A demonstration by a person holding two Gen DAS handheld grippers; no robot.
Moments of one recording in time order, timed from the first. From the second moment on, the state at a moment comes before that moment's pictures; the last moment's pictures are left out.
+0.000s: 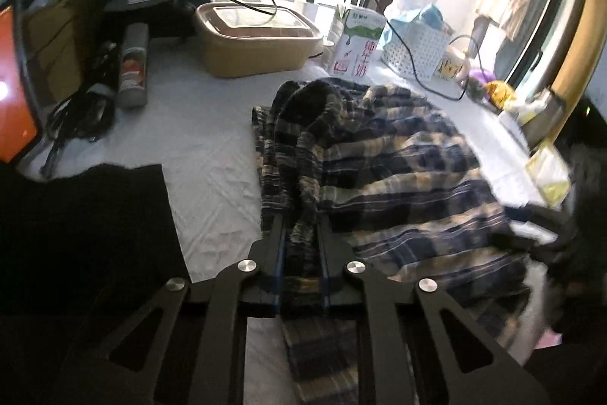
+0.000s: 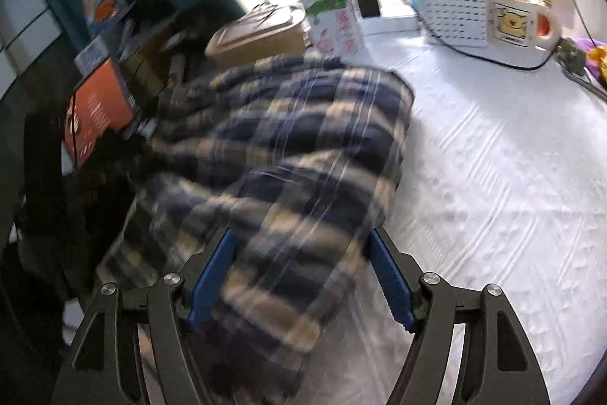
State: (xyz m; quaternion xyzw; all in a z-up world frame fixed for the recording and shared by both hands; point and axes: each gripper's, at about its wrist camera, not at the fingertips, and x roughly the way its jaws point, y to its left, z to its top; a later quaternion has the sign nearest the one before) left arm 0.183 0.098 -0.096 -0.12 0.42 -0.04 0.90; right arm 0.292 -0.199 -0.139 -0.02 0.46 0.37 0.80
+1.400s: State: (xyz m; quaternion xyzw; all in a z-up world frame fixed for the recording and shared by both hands) left arm 0.238 0.075 -0.079 0.00 0.41 -0.03 0.91; right arm 0.260 -0.239 -0.098 -0.09 0.39 0.43 0.81
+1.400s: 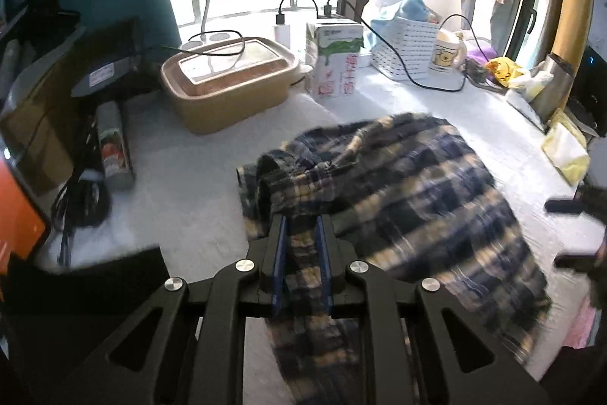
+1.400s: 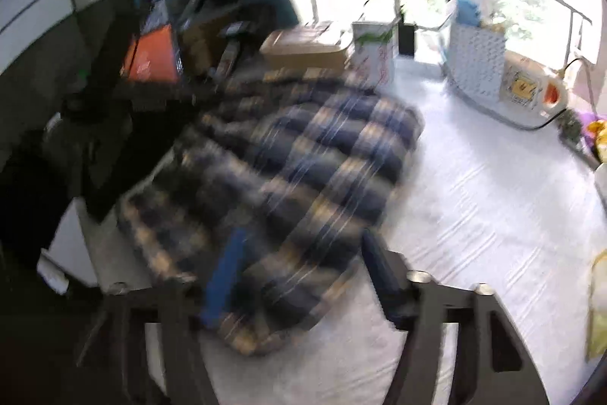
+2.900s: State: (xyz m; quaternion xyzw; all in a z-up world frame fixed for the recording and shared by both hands) left arm 0.276 0.087 -0.102 -0.03 0.43 -0.12 0.89; right arm 0.365 -0.108 -0.135 -0.18 0.41 0.46 0.77
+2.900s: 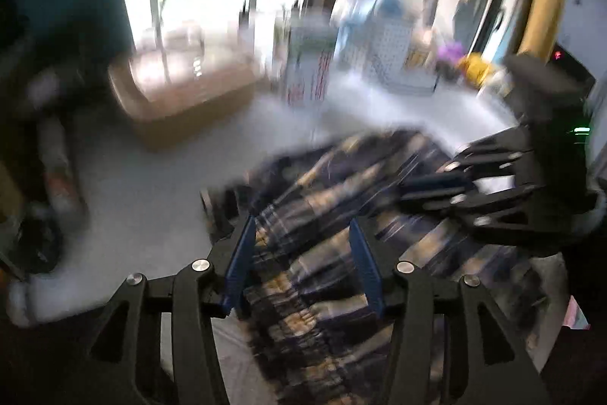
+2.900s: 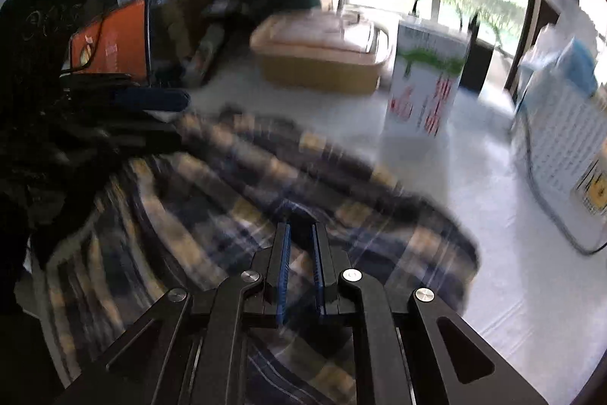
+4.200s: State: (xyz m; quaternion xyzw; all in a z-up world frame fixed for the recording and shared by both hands) left arm 0.177 0.104 -0.095 -0.05 0.44 -0.07 0.89; right arm 0.270 -0.218 -0.134 -0.19 0.43 0.49 0.73
